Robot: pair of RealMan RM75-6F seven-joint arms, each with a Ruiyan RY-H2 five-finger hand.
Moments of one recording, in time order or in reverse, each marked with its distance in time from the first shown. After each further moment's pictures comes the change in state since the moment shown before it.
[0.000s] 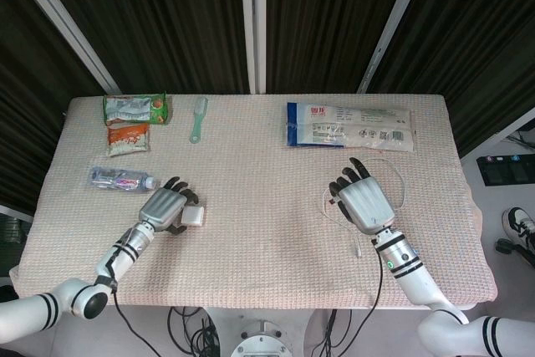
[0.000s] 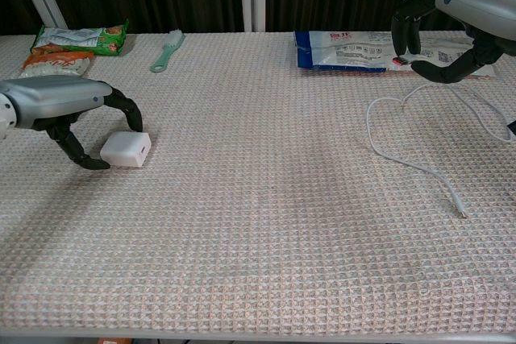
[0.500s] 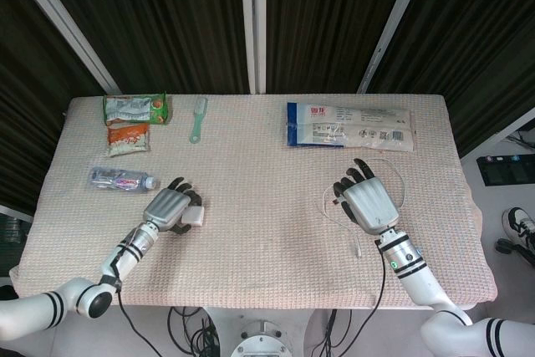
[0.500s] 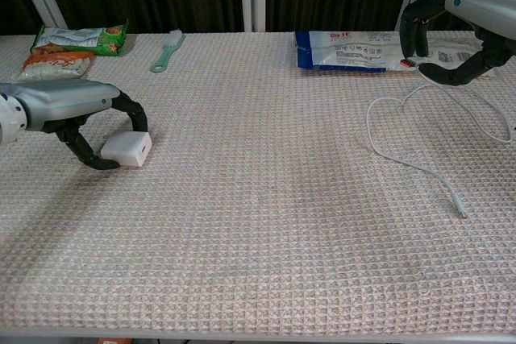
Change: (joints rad) left arm -0.015 -0.026 0.006 0.017 -0.002 0.013 -0.026; right arm -0.021 0.008 0.006 0.007 -0.004 -0.010 0.030
